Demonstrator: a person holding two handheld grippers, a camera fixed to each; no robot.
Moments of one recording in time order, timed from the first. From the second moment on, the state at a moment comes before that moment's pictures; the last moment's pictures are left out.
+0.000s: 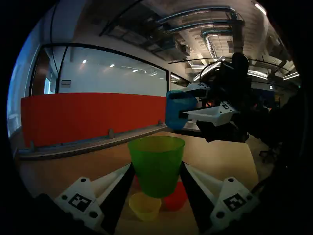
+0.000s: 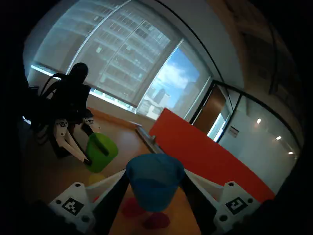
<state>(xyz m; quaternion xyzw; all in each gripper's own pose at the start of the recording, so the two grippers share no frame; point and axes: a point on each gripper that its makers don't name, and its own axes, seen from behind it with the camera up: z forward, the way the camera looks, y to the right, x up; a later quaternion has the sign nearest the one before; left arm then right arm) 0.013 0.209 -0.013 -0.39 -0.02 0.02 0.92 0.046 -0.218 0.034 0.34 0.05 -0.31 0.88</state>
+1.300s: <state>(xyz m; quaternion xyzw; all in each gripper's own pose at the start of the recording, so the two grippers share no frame) 0.025 0.230 -0.028 -0.41 0.00 0.02 0.91 0.094 -0.267 0.047 0.33 0.13 -0.48 0.80</state>
